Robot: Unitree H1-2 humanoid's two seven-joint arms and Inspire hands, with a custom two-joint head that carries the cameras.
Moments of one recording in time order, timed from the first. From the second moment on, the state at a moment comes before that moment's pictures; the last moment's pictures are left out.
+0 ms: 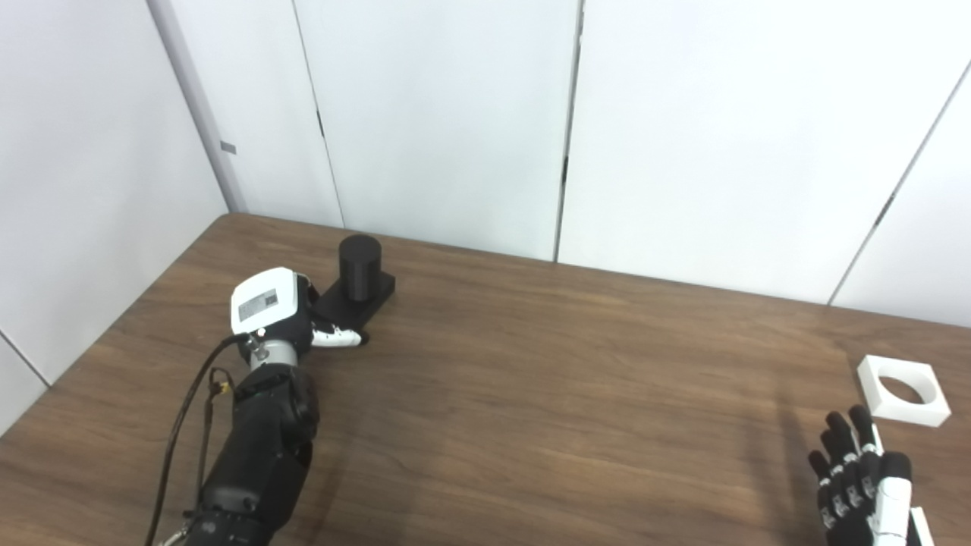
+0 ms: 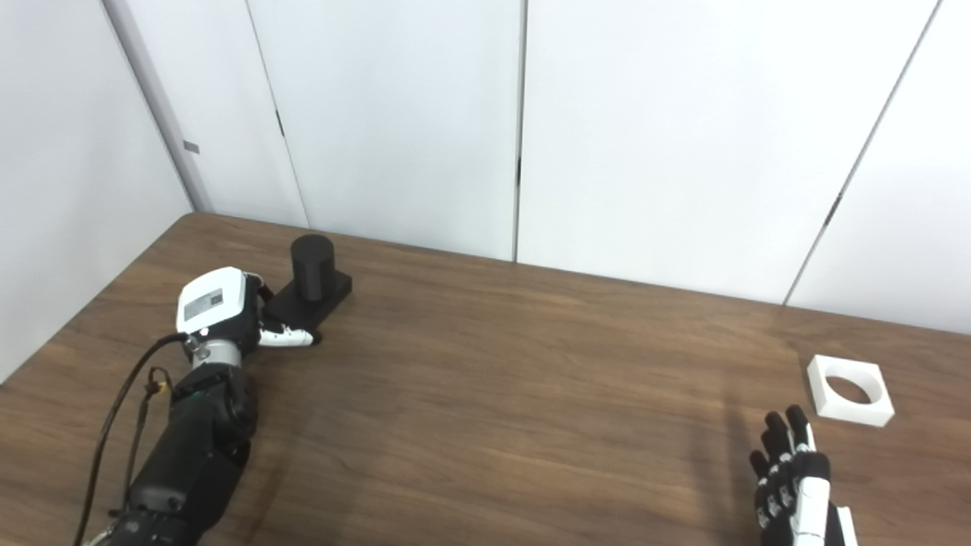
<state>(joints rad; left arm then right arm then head) -0.35 0.32 0.01 0.25 1.00 0.47 0.02 0.19 0.10 -0.24 -0.32 0.10 0.11 0.15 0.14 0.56</state>
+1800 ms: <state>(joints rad) 0.03 0.28 -0.31 -0.41 0.62 0.21 -0.29 0.20 0.12 -0.12 -0.38 0.04 0.16 0.07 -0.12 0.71</state>
